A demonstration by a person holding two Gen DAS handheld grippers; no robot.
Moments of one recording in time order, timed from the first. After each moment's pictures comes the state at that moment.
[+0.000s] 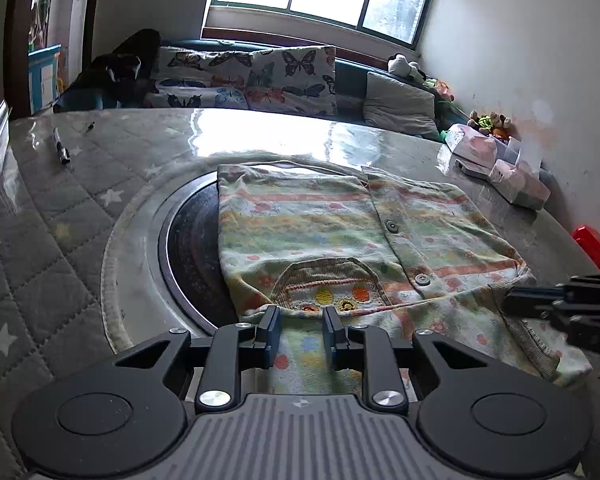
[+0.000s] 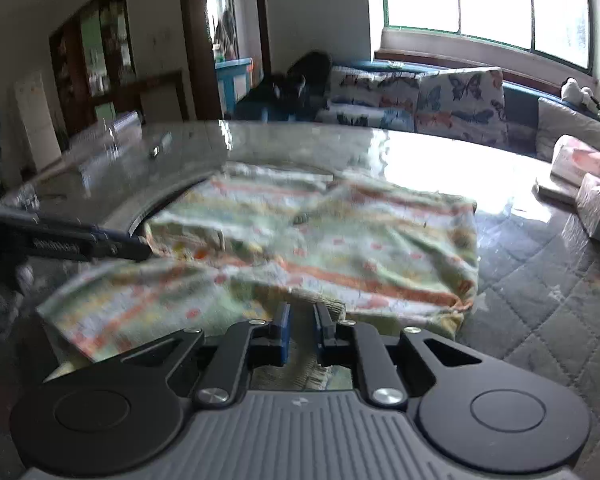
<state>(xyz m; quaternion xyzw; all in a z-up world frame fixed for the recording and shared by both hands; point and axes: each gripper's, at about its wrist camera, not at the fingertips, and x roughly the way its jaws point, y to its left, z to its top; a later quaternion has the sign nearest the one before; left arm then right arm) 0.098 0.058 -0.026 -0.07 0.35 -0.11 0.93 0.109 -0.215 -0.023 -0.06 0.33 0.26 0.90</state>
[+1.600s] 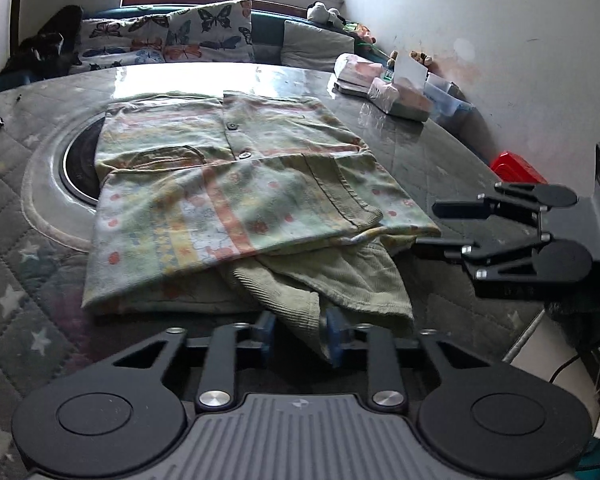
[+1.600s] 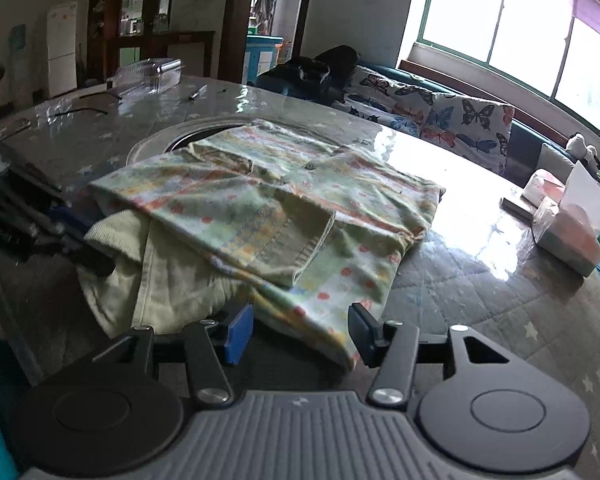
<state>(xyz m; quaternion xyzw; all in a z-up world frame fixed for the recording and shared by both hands) -0.014 -0.015 -0.012 -0.05 0.41 -0.22 0.88 0.004 -0.257 -0.011 -0.18 0.32 0.27 0.89</state>
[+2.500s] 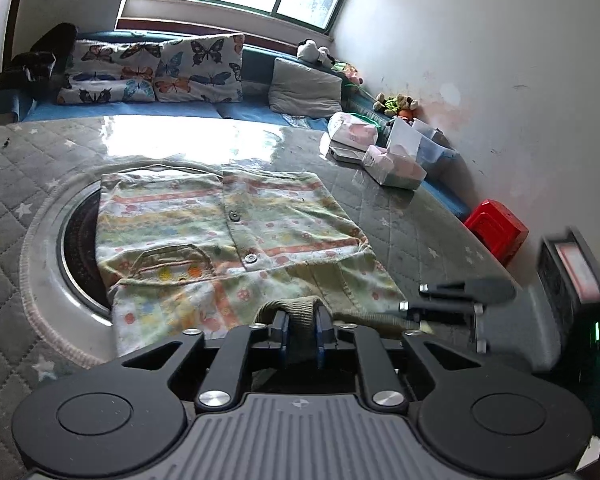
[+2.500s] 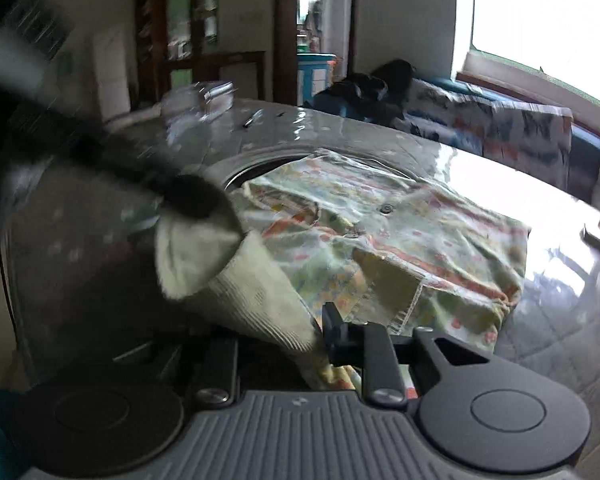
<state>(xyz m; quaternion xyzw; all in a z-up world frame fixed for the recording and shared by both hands) 0.033 0.018 0.034 -0.08 0.36 -0.24 0.90 0.051 -0.214 -0.007 -0.11 0.31 0.36 0.87</state>
